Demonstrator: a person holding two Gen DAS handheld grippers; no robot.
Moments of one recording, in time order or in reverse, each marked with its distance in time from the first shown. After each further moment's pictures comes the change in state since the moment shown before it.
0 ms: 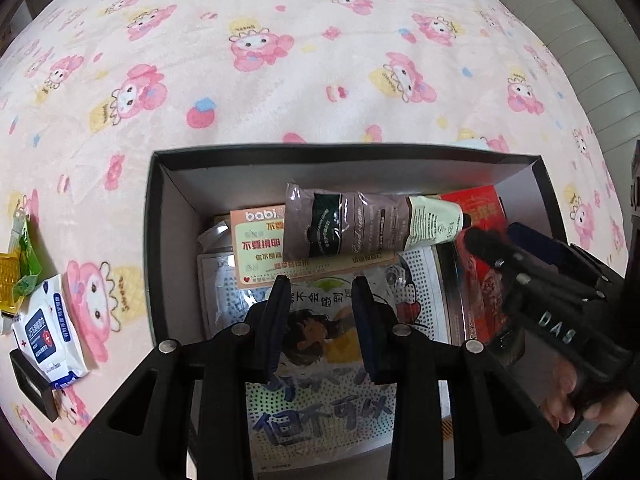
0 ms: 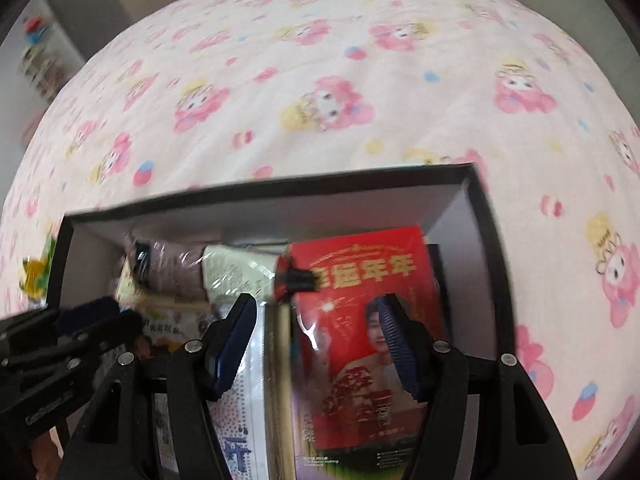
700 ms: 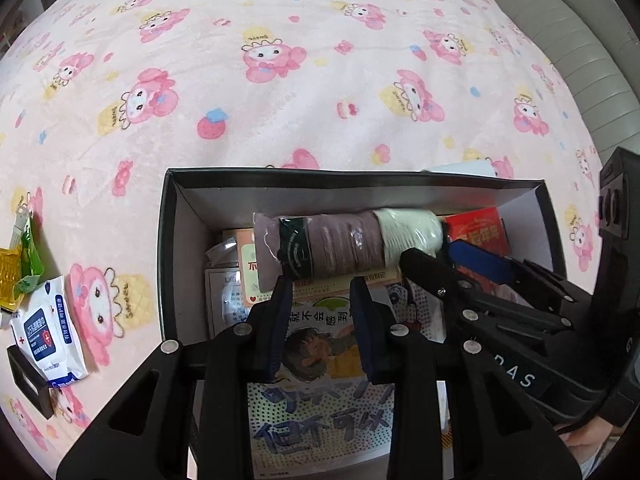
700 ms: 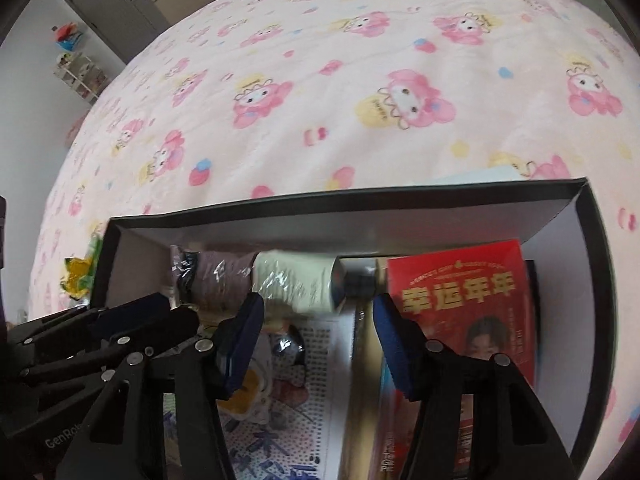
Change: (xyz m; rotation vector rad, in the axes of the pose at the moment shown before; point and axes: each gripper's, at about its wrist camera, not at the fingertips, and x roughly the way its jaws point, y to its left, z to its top) left arm 0.010 -0.003 0.004 -0.031 -0.038 -0.012; right arm 0.026 0.030 0.009 -0.028 0.031 0.233
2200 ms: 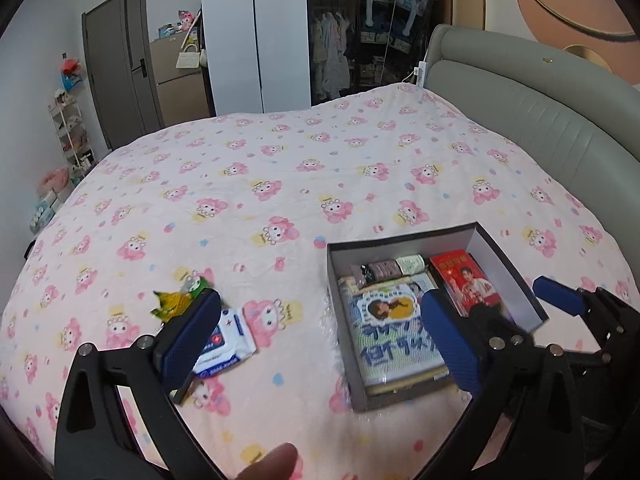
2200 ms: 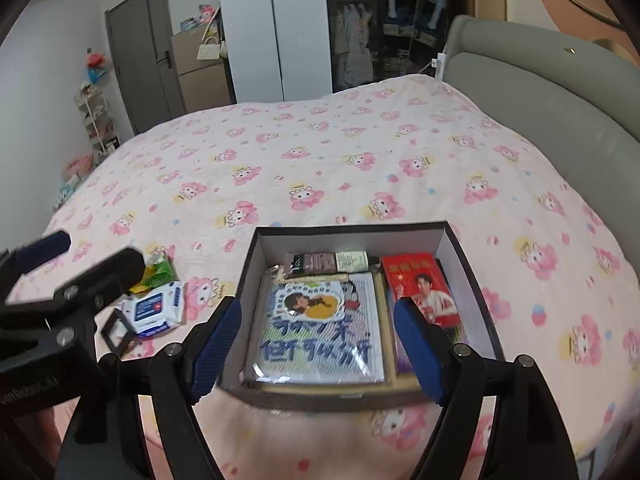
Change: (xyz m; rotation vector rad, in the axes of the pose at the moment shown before) left arm -0.236 0.028 -0.174 0.150 -0.595 0.177; right arm -0.189 0.142 -0.159 -0.076 -0.456 -0.223
